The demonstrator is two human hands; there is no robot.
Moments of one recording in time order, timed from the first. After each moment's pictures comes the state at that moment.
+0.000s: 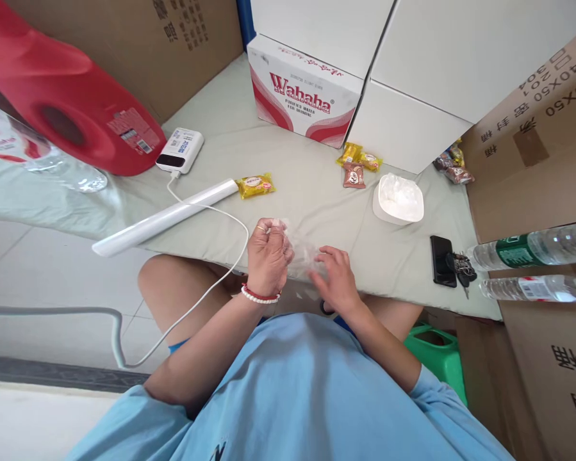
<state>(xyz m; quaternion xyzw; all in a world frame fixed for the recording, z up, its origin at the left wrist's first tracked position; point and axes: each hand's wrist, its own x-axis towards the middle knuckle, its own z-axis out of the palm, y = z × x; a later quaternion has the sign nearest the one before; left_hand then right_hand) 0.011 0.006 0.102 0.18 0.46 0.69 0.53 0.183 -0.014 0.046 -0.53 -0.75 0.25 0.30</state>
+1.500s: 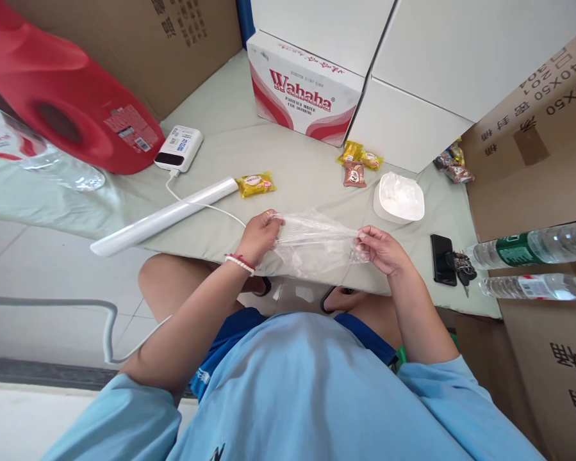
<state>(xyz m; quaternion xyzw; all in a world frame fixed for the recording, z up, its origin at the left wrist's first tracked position) -0.042 0.054 0.050 0.38 0.62 0.45 0.51 0.267 0.064 0.076 -0.52 -0.38 0.70 0.32</state>
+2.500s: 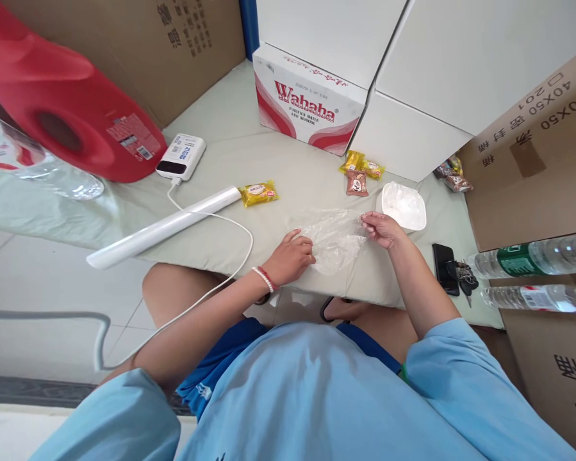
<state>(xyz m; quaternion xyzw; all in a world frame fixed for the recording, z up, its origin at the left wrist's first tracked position) -0.025 0.050 0.025 0.87 0.38 0.20 0.22 0.275 0.168 0.051 -0.59 -0.36 0.65 0.32</state>
